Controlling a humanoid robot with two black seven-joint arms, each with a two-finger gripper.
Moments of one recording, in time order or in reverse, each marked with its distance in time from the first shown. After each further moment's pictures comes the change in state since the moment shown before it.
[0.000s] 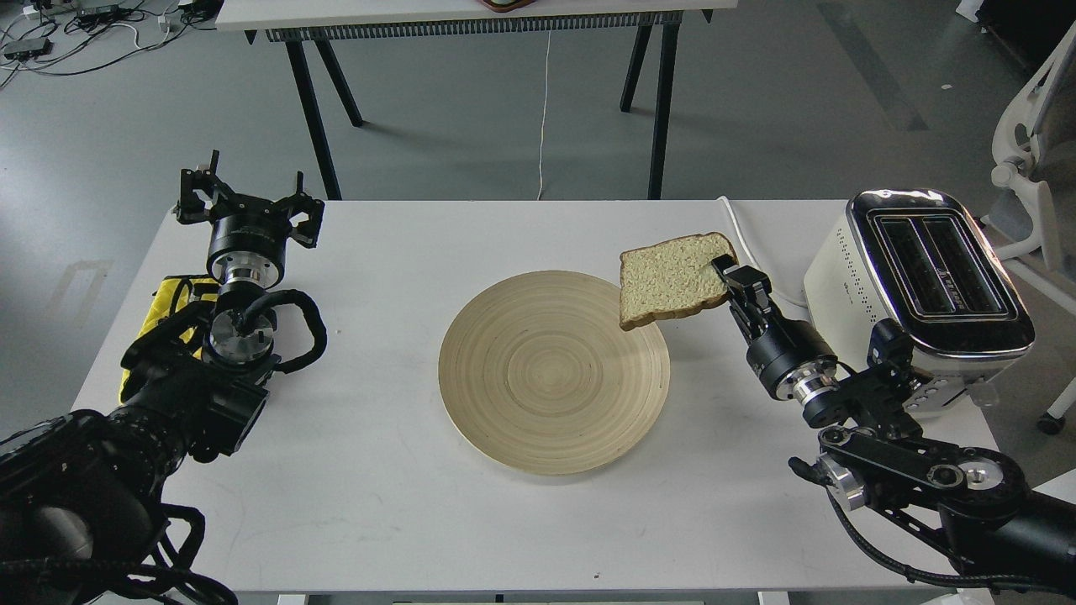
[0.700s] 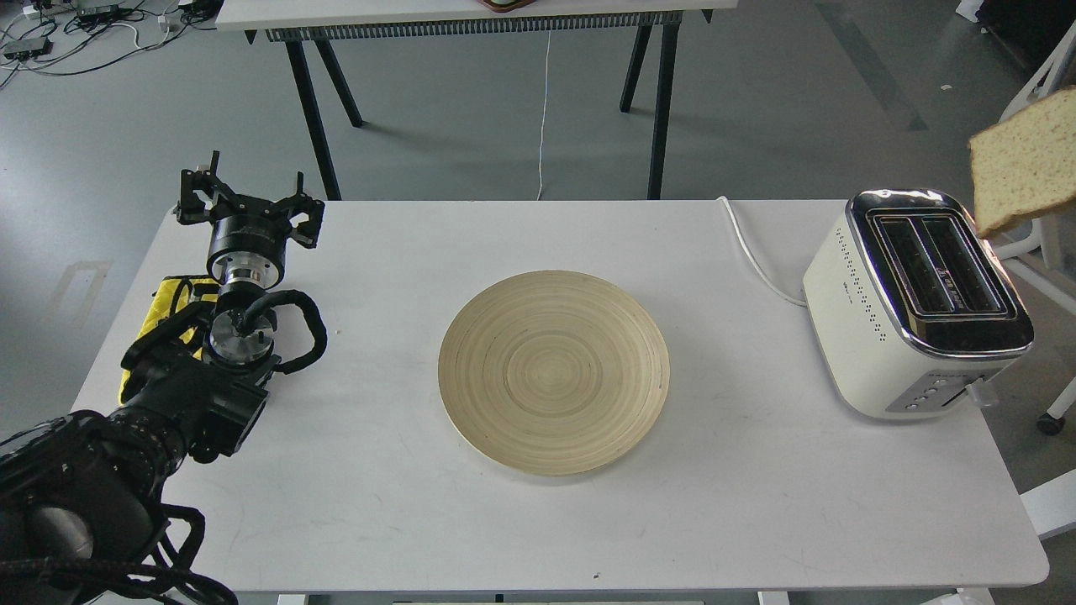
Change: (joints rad) left arm 0.001 0.000 0.000 0.000 0.000 0.000 0.000; right arm 0.094 -0.780 -0.070 0.155 -0.266 0.000 -0.032
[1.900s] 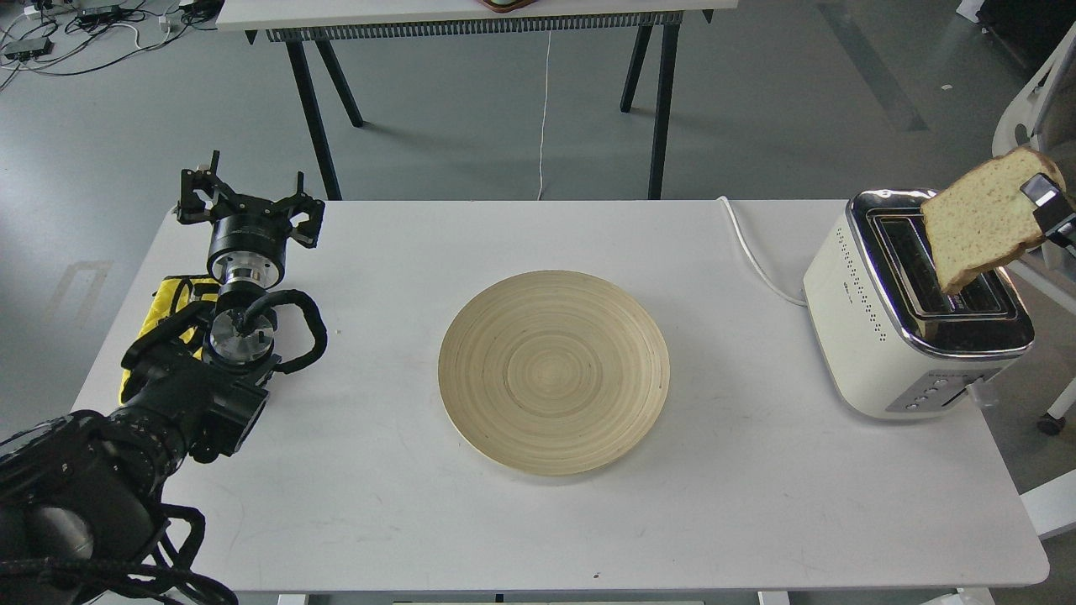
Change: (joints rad) left arm -0.001 0.000 0.000 0.000 0.000 0.000 0.000; right arm 0.014 0.131 -0.081 -0.089 -0.023 0.000 0.003
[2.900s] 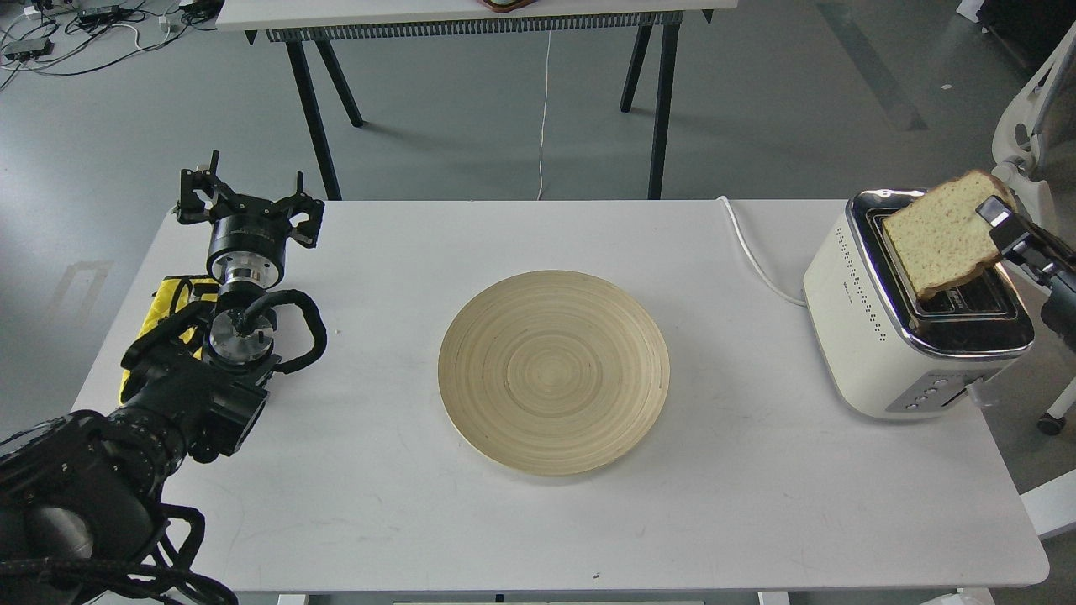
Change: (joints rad) left arm 0.000 0.000 0.000 0.000 0.000 0.000 0.000; right arm -0.009 0.071 -0.036 -0.021 -0.003 0.022 -0.004
